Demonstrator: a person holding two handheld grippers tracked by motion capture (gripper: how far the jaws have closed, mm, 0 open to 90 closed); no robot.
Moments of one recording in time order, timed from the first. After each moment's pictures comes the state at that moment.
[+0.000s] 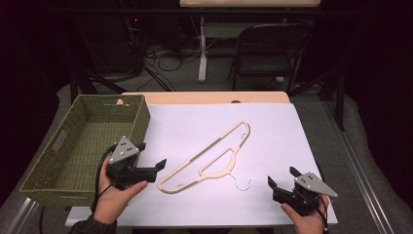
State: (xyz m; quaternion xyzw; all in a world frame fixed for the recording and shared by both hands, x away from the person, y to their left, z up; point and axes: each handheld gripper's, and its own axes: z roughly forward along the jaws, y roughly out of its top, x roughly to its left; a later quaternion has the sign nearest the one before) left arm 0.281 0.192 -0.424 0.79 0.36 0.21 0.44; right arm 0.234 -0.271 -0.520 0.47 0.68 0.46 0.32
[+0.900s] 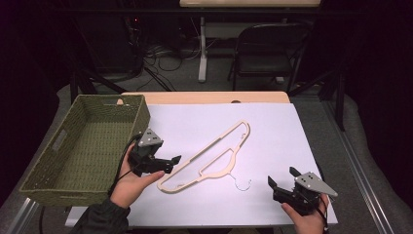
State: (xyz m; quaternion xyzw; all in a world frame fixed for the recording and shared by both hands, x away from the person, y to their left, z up) left arm 0.319 0.154 -0.432 0.84 0.36 0.16 0.38; right arm 0.236 -0.272 -0.521 0.48 0.68 0.46 0.31
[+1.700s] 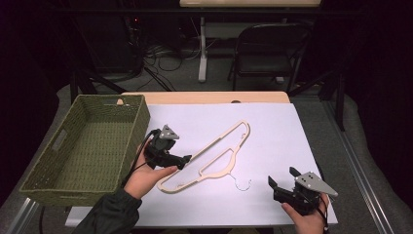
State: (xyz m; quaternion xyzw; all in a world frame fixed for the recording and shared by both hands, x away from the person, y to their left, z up) left arm 0.345 0.122 -0.439 0.87 0.35 0.13 0.33; right arm 0.236 -0.273 -0.522 0.48 0.68 0.46 0.31
